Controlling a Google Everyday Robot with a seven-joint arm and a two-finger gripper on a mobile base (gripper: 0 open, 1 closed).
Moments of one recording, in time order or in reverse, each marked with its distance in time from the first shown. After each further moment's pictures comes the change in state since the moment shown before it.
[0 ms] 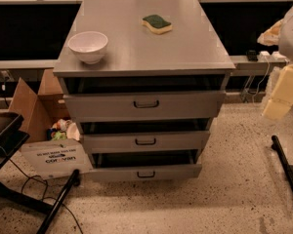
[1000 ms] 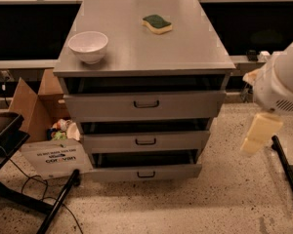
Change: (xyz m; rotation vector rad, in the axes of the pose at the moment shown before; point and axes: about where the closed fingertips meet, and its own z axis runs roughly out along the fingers) arm 0.020 0.022 0.090 0.012 0.020 0.008
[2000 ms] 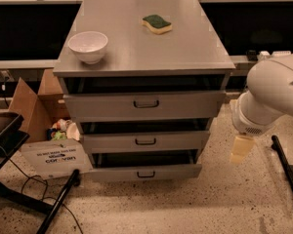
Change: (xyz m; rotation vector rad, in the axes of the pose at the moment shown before) arm 0.046 -0.020 0.138 0.010 0.128 -0.061
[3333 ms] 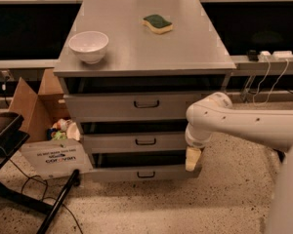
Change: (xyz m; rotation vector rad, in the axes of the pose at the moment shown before) arm -0.074 -0.011 0.232 -0.102 -0.011 -0.015
